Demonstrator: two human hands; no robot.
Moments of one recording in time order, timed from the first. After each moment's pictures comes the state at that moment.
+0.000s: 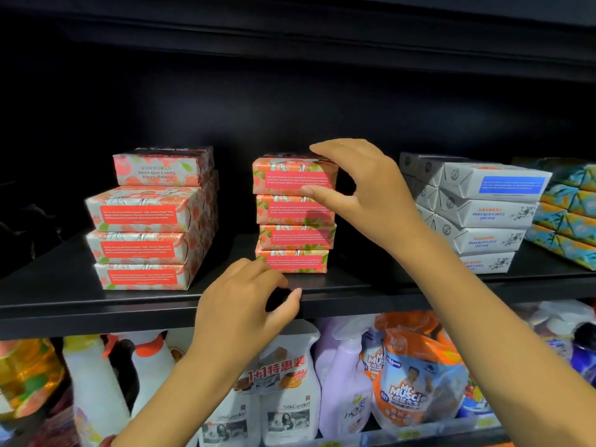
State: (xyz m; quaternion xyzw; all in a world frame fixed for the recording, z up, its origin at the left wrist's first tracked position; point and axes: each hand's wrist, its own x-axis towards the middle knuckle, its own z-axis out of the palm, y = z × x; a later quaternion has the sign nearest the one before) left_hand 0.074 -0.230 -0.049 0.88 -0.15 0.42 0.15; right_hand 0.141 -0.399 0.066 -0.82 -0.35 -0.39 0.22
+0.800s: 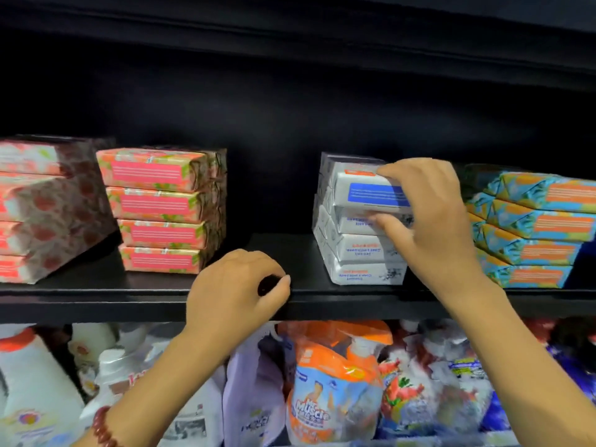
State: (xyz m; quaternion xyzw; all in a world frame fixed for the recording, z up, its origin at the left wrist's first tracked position) left_hand 0.124 -0.377 -0.039 0.91 -0.09 0.36 0.17; right_hand 0.170 -0.605 0.040 -0.79 -0.31 -0.50 0.18
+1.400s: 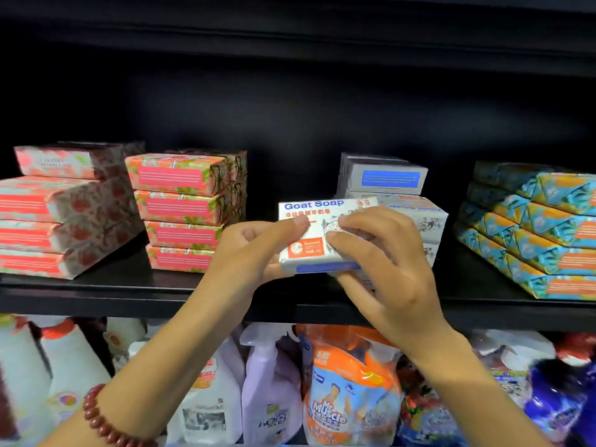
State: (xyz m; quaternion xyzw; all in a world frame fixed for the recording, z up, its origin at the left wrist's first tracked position) left_hand 0.110 -0.390 0.012 0.67 -0.10 0.16 0.72; right_hand 0.148 -0.563 0.000 -0.67 -0.45 -0.53 0.24
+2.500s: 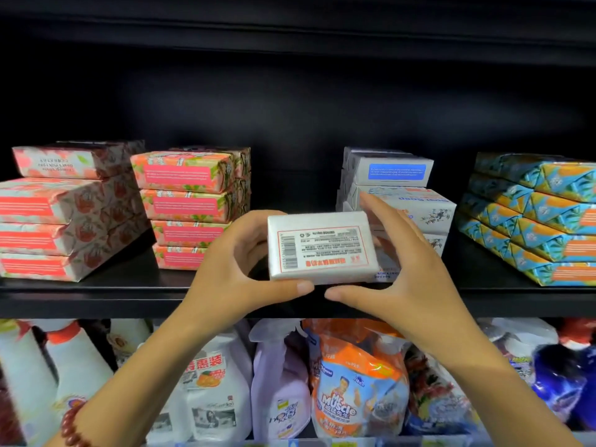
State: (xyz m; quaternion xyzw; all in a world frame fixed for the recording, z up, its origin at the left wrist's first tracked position) left_hand 0.095 -0.358 -0.006 0.73 -0.24 0.23 0.59; right_hand 0.119 -0.563 0.006 -0.80 -0.33 -0.21 0.45
